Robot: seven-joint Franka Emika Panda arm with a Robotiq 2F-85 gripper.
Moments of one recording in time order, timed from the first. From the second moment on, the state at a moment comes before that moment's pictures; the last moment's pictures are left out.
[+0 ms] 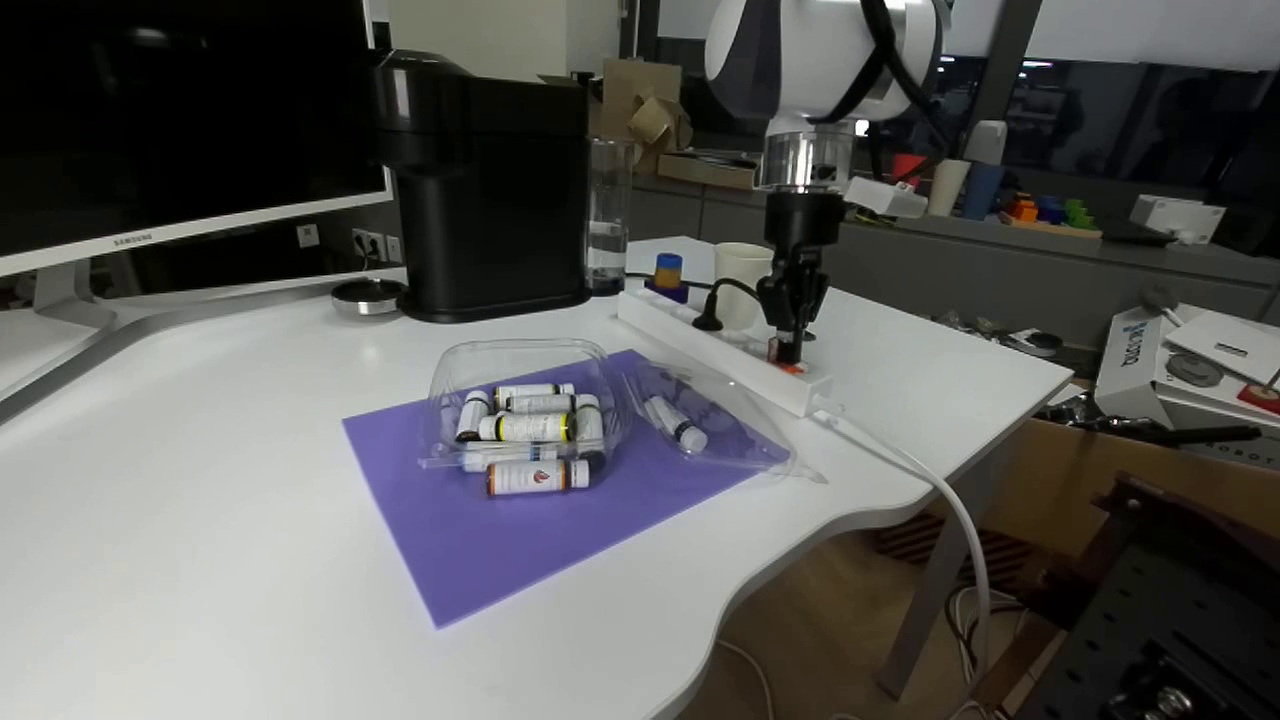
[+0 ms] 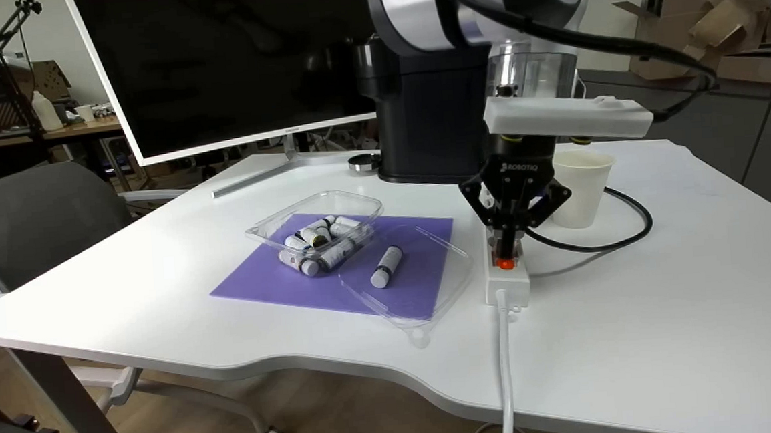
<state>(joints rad) -0.45 0.58 -0.05 -2.03 0.02 2.43 -0.75</state>
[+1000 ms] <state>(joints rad) -0.26 0.16 -0.16 -2.29 -0.16 2.49 -0.40</state>
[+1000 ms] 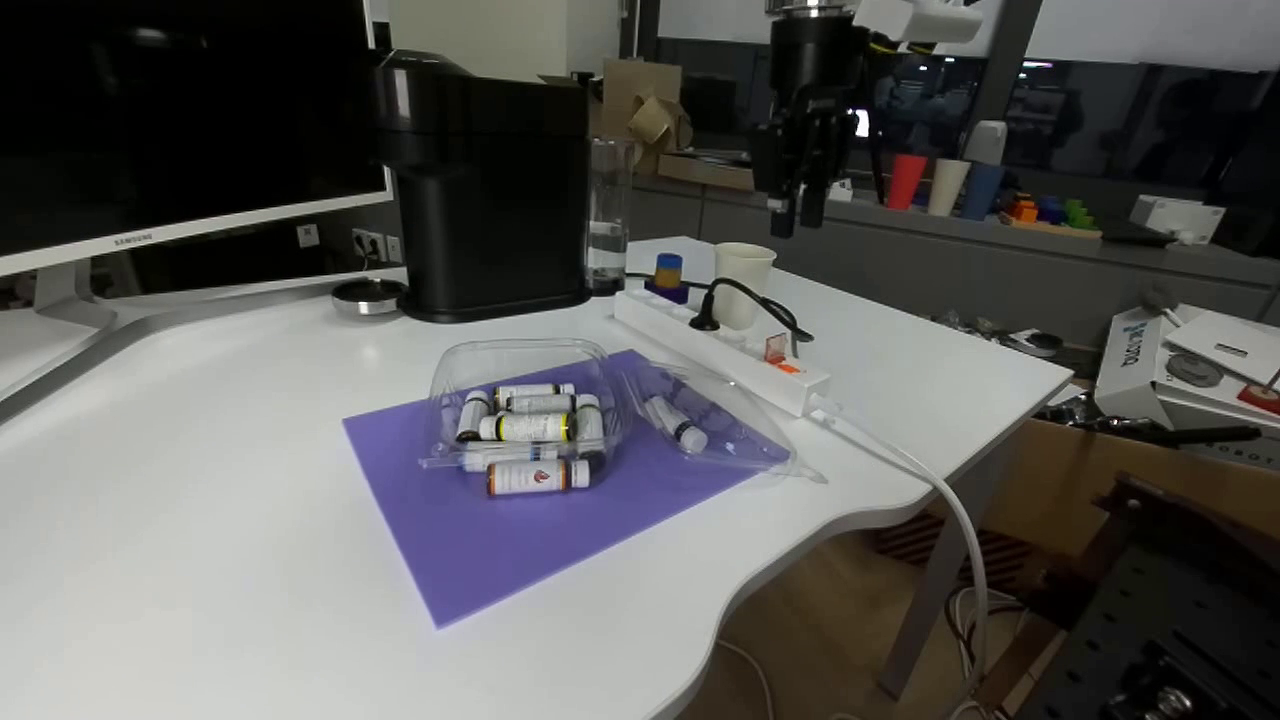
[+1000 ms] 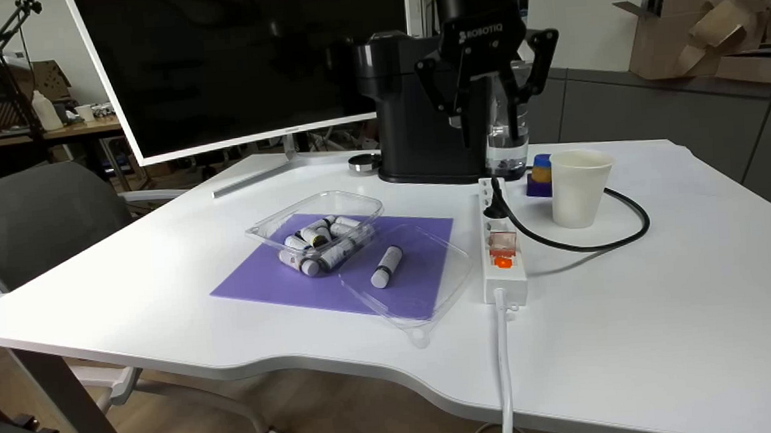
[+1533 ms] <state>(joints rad) -0.21 0.03 -0.20 -2.32 -0.34 2.26 0.00</state>
